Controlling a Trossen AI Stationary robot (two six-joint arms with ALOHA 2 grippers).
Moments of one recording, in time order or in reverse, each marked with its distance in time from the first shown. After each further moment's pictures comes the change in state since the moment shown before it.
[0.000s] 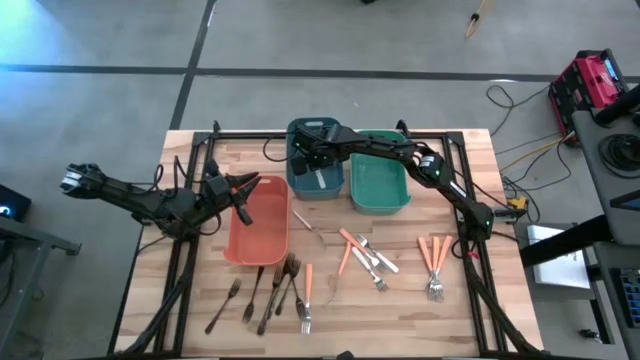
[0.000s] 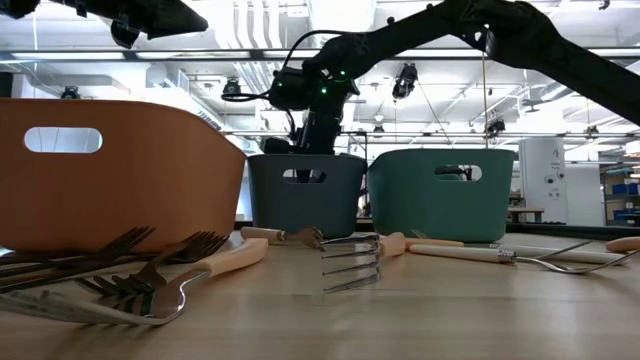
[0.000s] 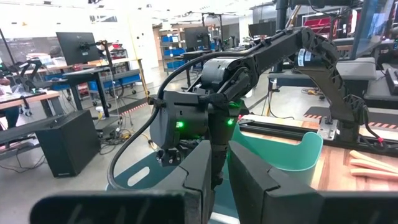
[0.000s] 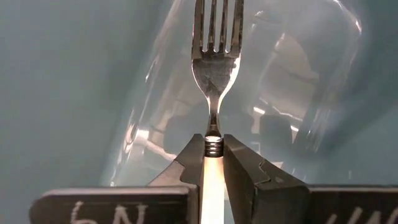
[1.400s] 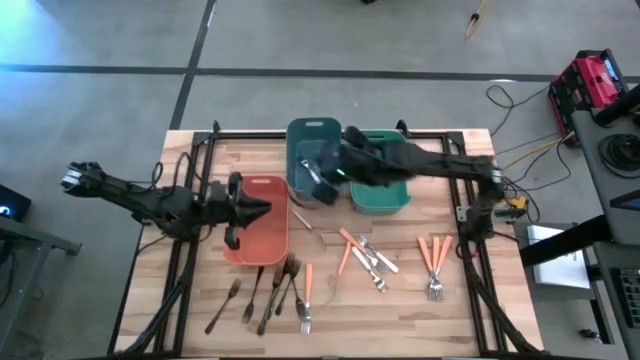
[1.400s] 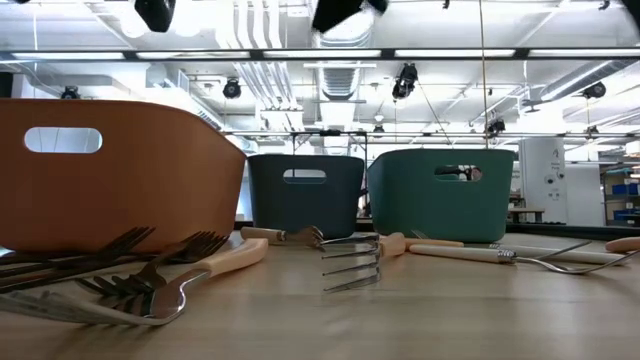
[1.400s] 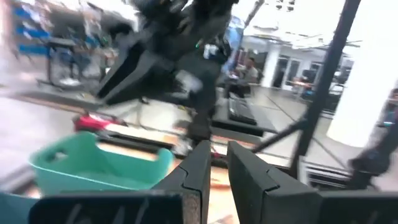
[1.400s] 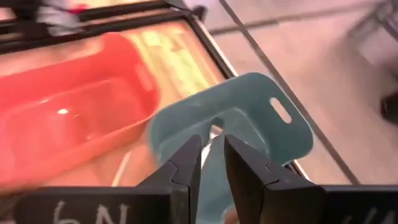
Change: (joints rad) left arm -0.022 0.057 0.083 0.011 0.512 -0.308; right arm 0.359 -0.547 -0.137 -0.020 0.357 -0.612
